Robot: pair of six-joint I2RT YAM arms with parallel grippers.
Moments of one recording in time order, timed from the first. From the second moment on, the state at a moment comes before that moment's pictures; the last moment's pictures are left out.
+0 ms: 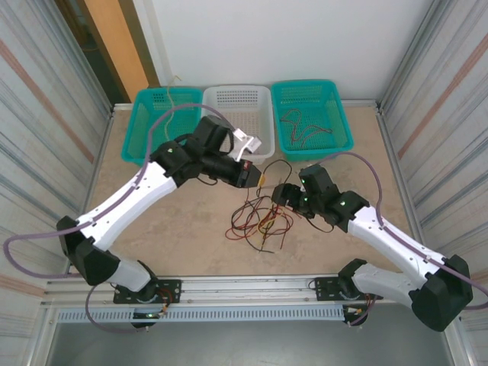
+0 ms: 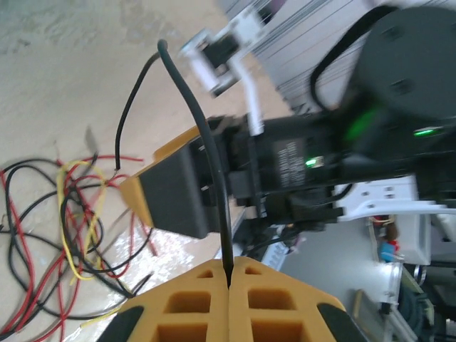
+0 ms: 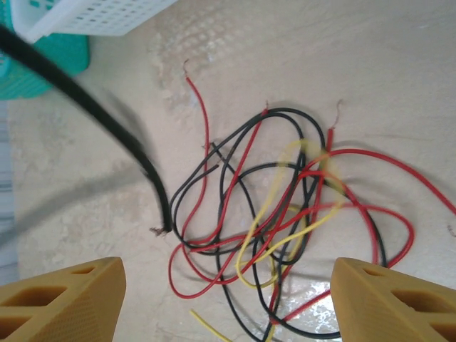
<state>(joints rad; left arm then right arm) -0.76 1.46 1.55 -0.82 0.63 -0.38 0.64 1.05 0.78 -0.56 -0.09 0.94</state>
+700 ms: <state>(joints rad) -0.49 1.45 1.78 -0.76 0.53 -0.45 0.61 1.07 0.81 -0.61 -0.04 0.99</state>
